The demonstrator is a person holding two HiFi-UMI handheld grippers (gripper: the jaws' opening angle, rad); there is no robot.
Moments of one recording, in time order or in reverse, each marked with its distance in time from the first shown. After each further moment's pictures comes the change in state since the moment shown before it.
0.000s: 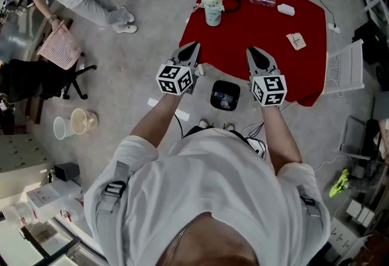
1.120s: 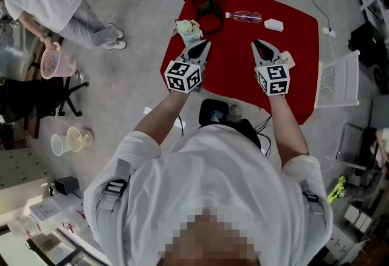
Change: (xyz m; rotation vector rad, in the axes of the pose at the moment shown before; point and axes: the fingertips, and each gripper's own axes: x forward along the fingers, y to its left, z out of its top) left arm 0.190 -0.028 0.021 0.013 0.002 -0.105; right arm 0.086 -0.181 0.004 -0.129 0.077 -0.042
